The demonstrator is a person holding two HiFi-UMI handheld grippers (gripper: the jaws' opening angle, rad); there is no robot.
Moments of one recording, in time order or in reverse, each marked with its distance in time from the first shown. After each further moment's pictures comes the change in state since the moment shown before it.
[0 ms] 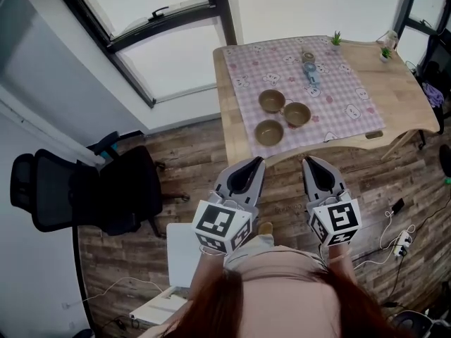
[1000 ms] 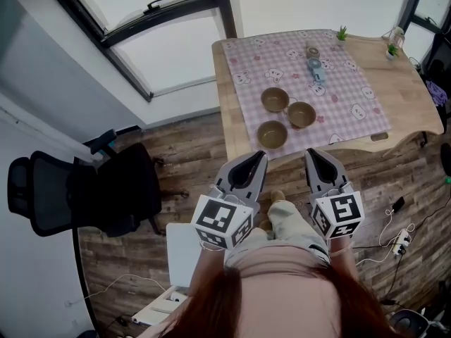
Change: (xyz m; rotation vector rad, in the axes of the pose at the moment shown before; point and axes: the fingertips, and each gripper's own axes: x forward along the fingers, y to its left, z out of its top) left arm 0.037 0.036 -0.001 -0.020 0.017 -0.007; right arm 0.052 -0.026 -0.006 0.021 0.041 -0.016
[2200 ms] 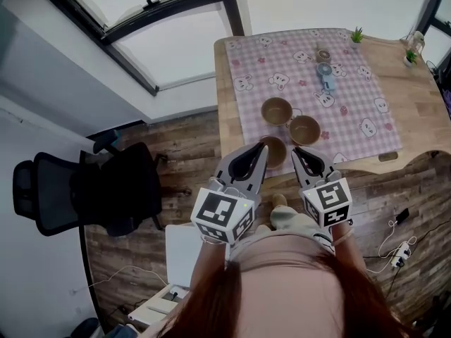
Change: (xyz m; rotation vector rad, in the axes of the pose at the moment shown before) left arm 0.106 0.043 0.017 0.006 0.023 0.078; right arm 0.108 -0.049 -0.037 -0.059 0.164 0.207
